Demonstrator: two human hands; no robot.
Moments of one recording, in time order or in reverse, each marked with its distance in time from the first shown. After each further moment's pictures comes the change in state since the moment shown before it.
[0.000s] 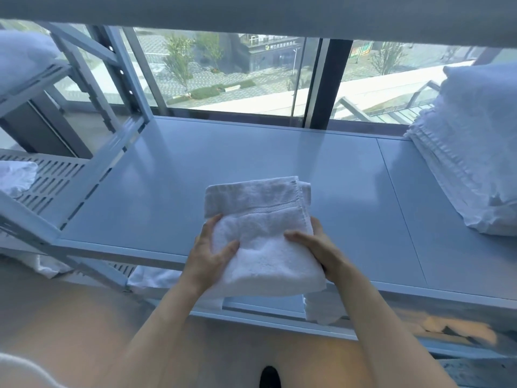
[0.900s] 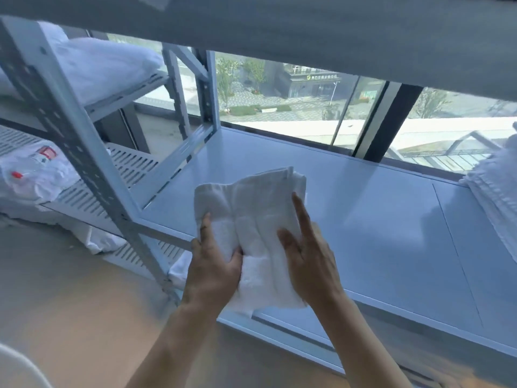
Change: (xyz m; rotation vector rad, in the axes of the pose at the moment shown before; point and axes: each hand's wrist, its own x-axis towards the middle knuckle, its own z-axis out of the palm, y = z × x) left_hand -0.081 0.007 -0.107 0.065 0.397 -0.083; right_hand -0.074 -0.025 0.183 -0.853 0.192 -0.706
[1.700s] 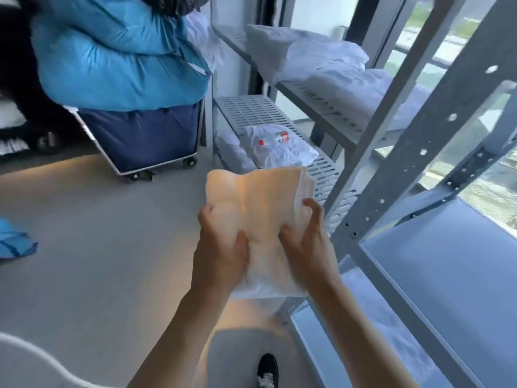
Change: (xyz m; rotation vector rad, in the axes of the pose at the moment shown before) left_hand -0.045 -0.245 -0.358 -0.170 0.708 -0.391; right_hand -0.067 -0.335 0.328 0.129 -0.550 -0.352
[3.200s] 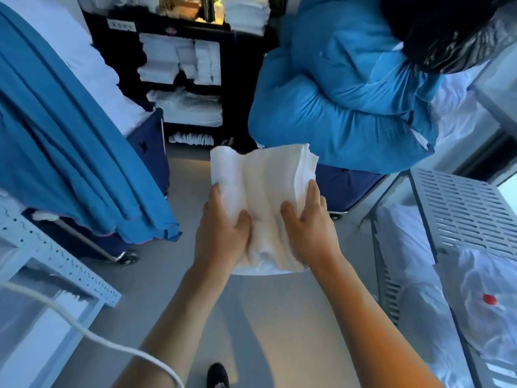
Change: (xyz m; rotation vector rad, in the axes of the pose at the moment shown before) left_hand 0.489 -0.133 -0.347 0.186 0.629 -0.267; right_hand 0.365 -0.376 0.501 0.123 -0.522 -0.453
